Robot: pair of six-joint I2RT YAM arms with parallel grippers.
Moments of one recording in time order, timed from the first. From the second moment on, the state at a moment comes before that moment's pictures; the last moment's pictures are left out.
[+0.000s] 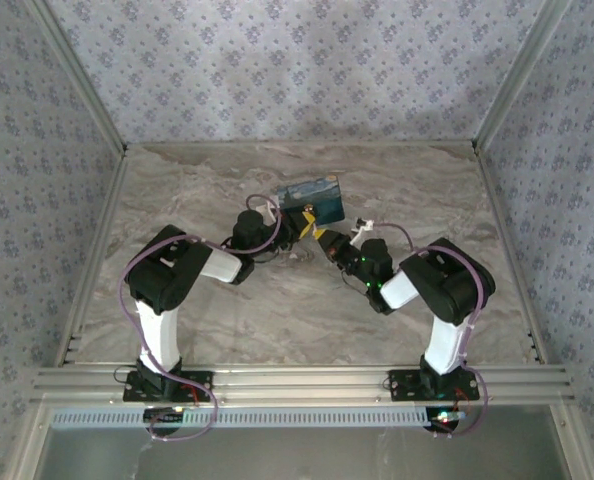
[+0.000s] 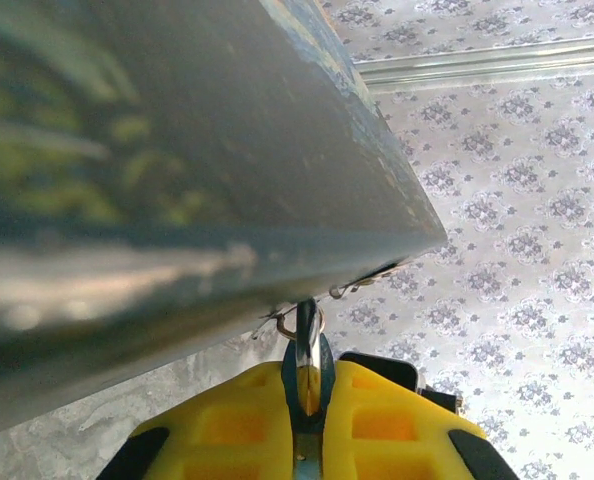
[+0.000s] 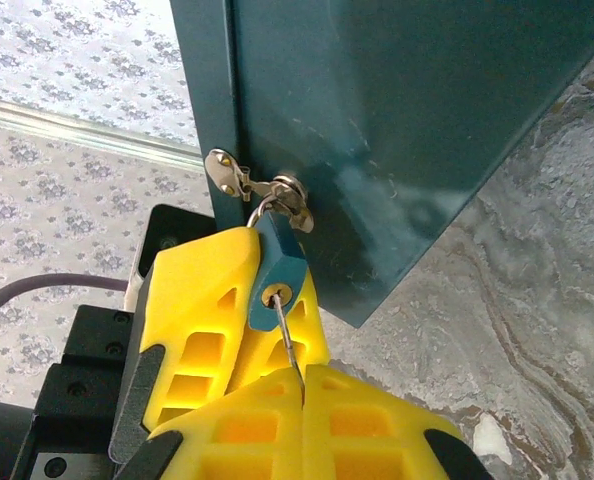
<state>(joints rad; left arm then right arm) -0.61 1.95 0.81 1.02 0.41 -1.43 0.55 1.82 0.44 1.28 -0.20 1.25</state>
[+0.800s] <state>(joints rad) -0.60 1.95 0.81 1.03 0.50 -1.42 0.49 1.72 0.39 1.15 -0.43 1.22</state>
